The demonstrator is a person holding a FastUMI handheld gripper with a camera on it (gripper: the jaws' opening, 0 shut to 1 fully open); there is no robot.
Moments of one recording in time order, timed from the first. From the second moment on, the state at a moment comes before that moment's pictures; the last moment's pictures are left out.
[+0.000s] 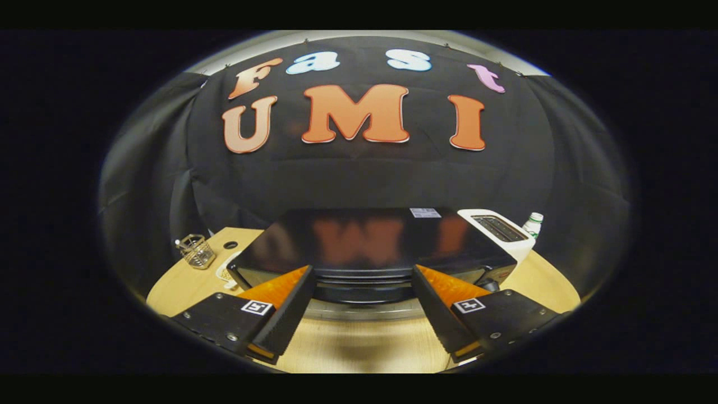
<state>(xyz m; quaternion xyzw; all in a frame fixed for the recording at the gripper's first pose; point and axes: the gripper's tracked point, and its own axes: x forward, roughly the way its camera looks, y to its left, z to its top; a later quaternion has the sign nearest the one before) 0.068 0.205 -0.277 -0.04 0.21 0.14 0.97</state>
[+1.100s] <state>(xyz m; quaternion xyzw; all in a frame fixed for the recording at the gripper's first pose) -0.101 0.146 -0.427 -0.04 0.38 0.12 0.92</state>
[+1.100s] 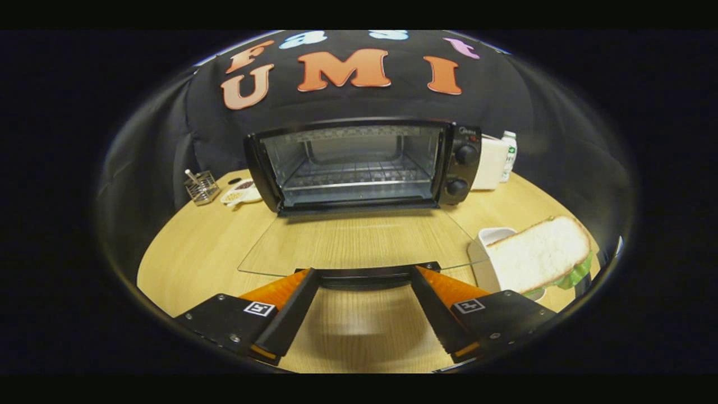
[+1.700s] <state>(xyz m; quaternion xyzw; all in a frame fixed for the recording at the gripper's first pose) -0.069 0.051 -0.336 -0.01 0.38 0.12 0.92</state>
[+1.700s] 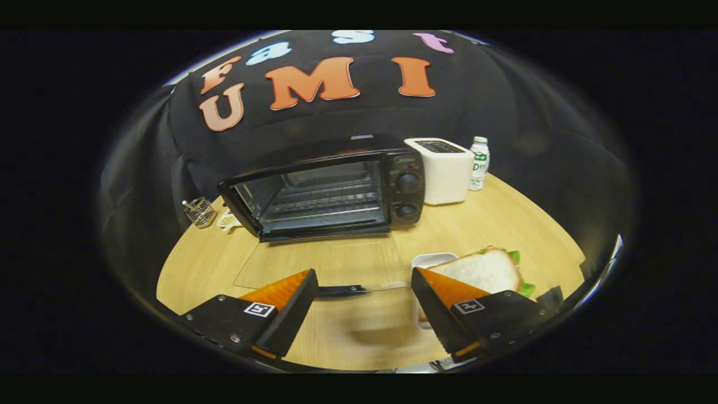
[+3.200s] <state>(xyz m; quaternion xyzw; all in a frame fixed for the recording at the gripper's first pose) -0.039 -0.070 -0.352 0.13 0.56 0.11 0.81</state>
